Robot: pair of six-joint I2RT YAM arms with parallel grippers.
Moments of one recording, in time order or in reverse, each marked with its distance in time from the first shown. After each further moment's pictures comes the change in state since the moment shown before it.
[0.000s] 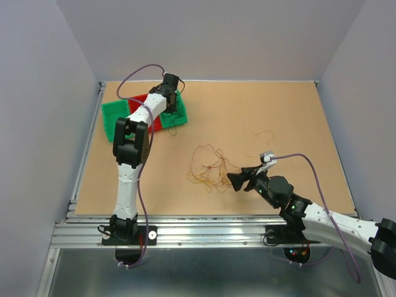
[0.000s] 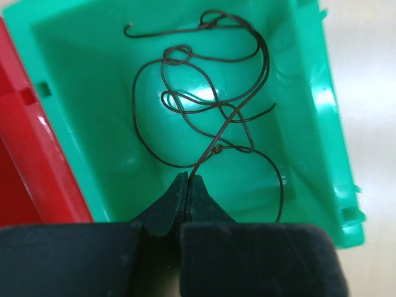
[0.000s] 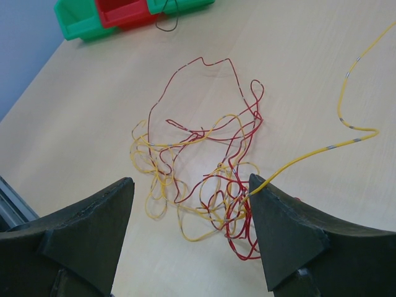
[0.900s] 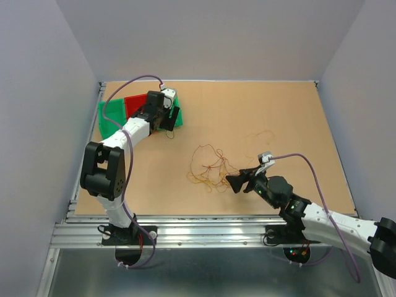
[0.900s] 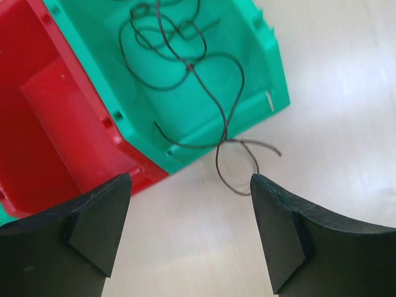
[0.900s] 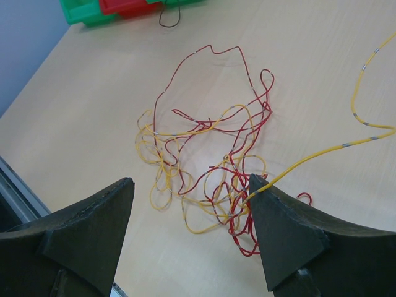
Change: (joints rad) left arm 0.000 -0.570 -0.732 0.386 0.156 0.301; right arm 0.000 0.011 -0.005 0.000 -0.043 0.008
